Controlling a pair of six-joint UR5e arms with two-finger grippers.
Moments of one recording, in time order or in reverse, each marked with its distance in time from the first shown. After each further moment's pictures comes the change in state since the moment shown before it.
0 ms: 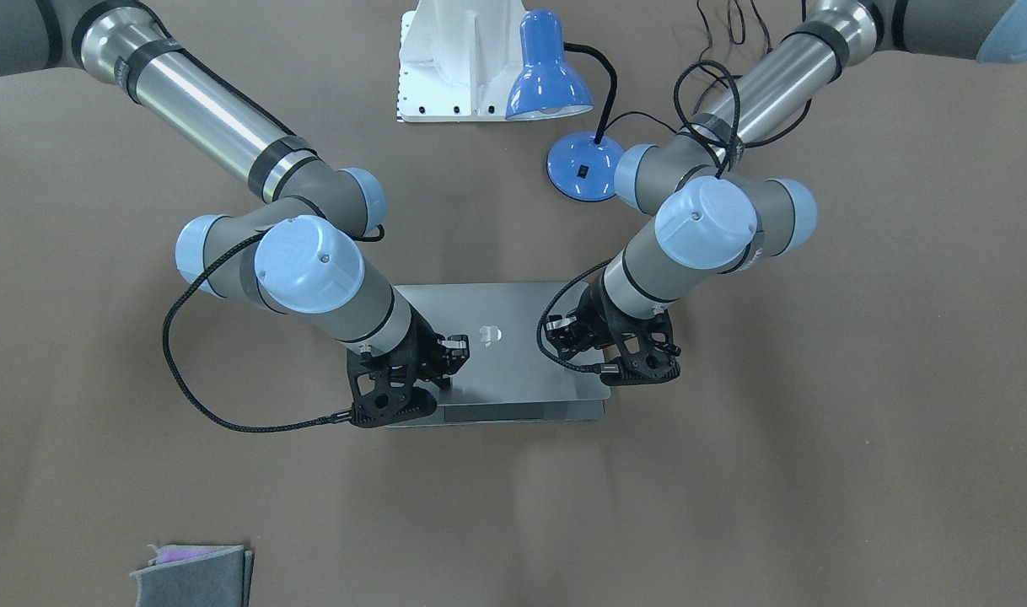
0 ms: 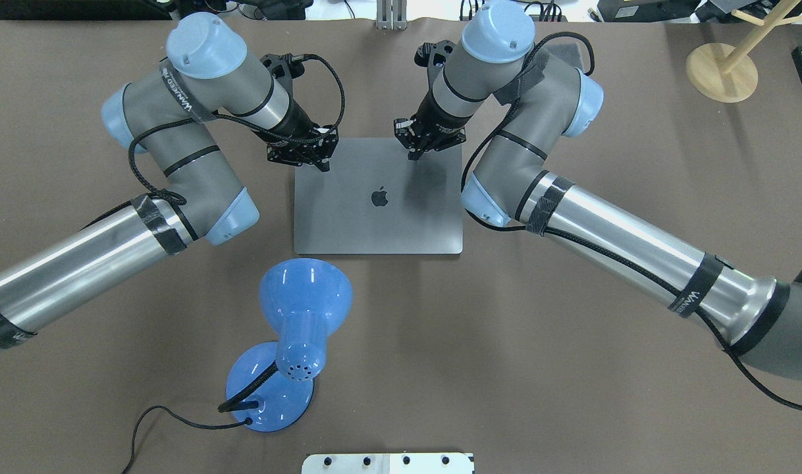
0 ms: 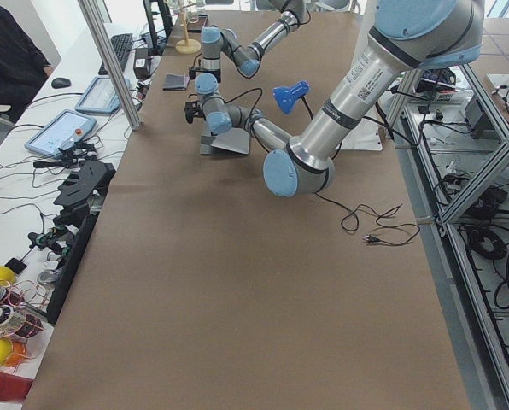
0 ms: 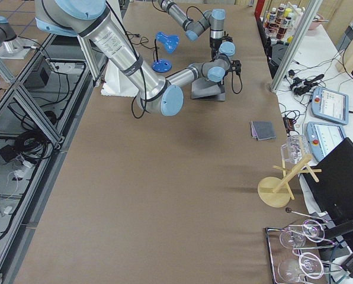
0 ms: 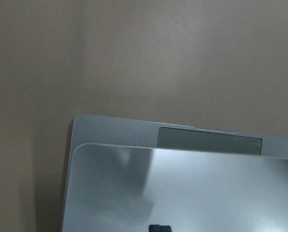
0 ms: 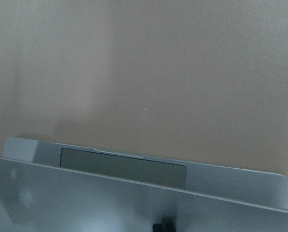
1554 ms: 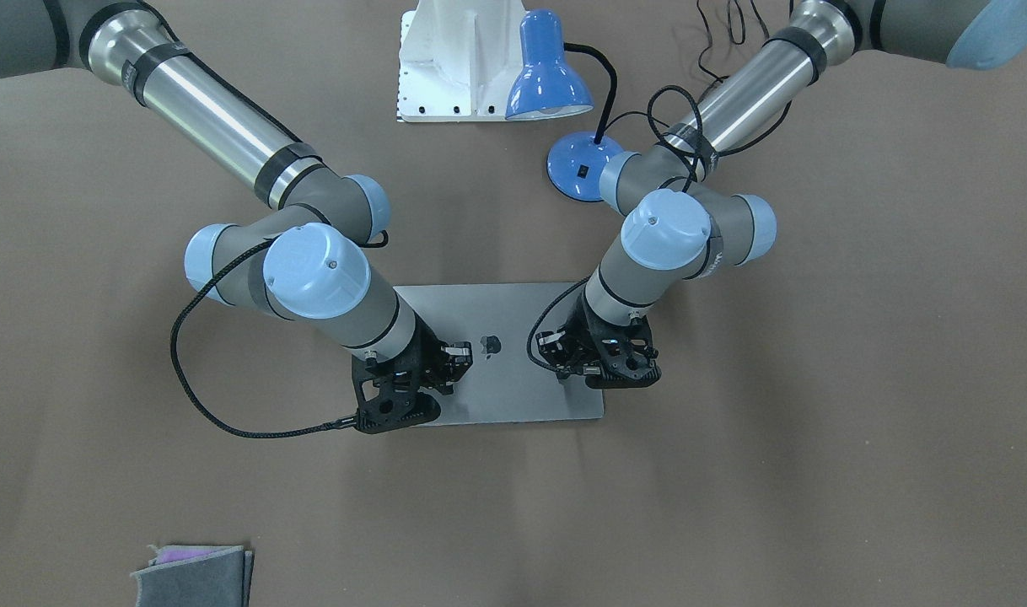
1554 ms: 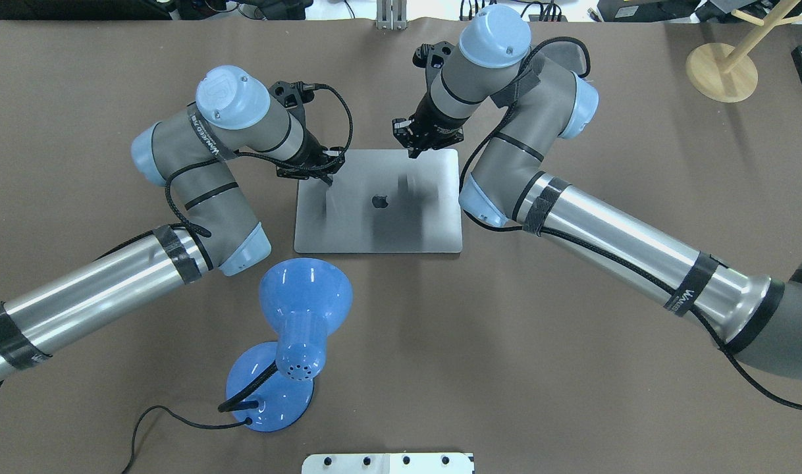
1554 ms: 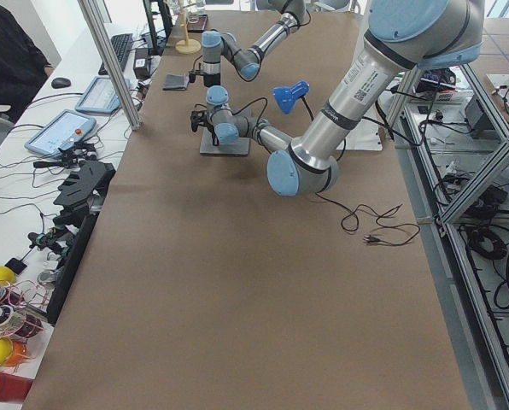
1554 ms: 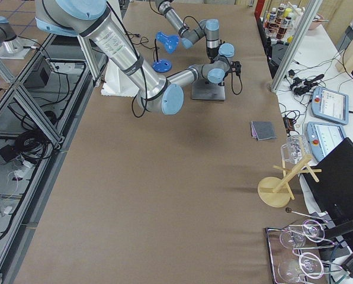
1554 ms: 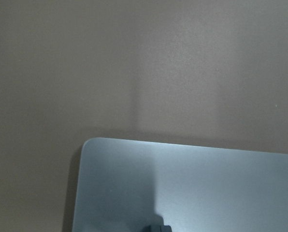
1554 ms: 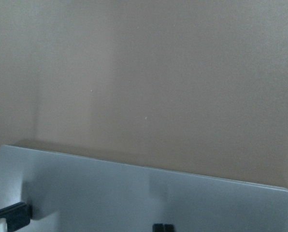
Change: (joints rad) left arm 0.066 0.003 0.055 -0.074 0.179 -0.003; right arm 0.012 0.007 -0.021 0.035 -0.007 0.003
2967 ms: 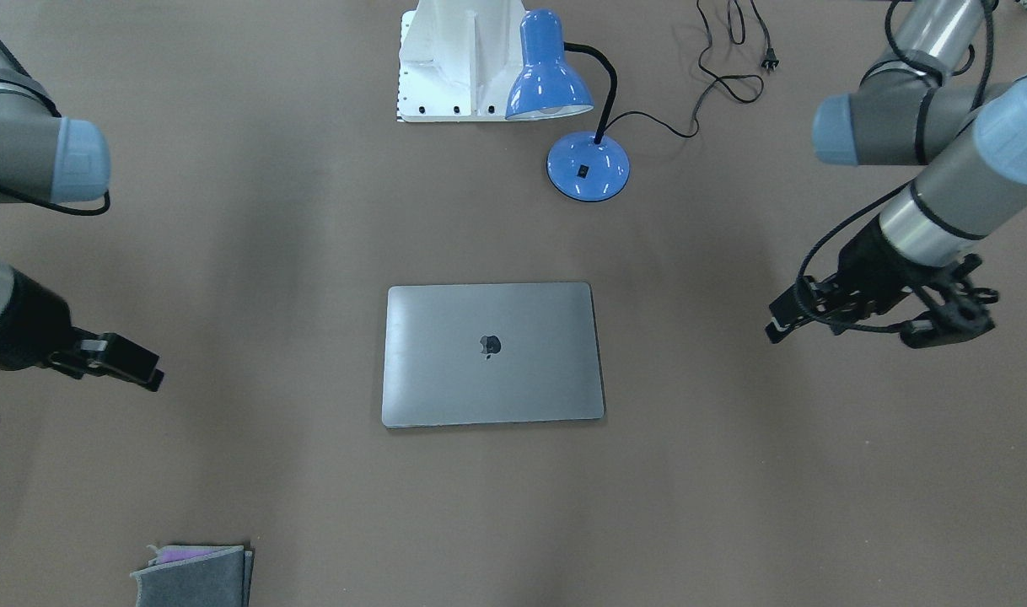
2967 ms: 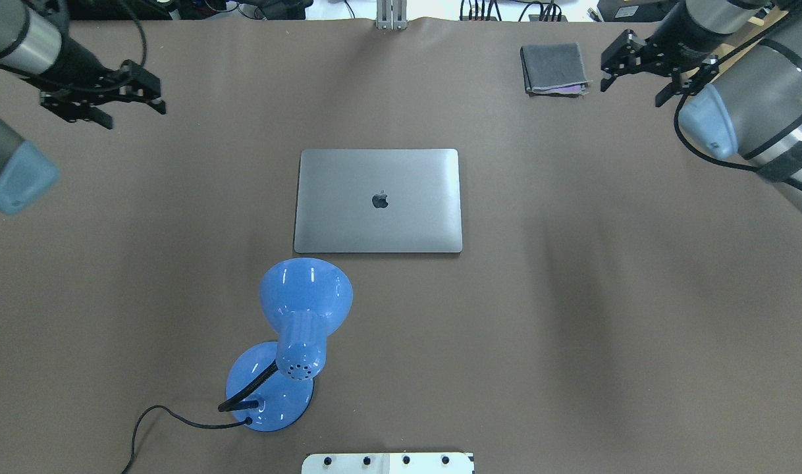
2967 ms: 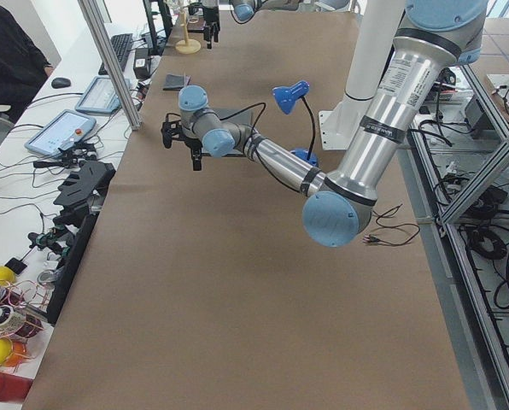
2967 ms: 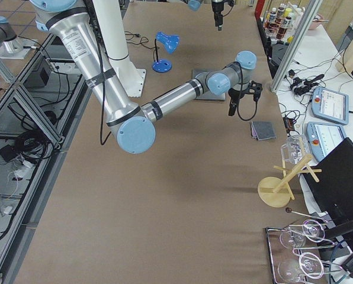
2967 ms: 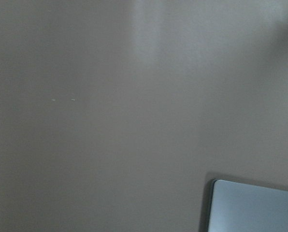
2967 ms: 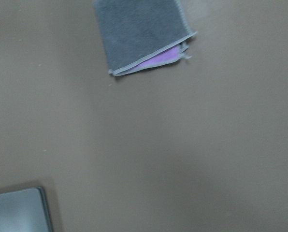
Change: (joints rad) left arm -0.395 0.425 -0.499 0.353 -0.255 0.333; right arm 0.386 -0.428 0.517 -0.557 0.141 -0.264
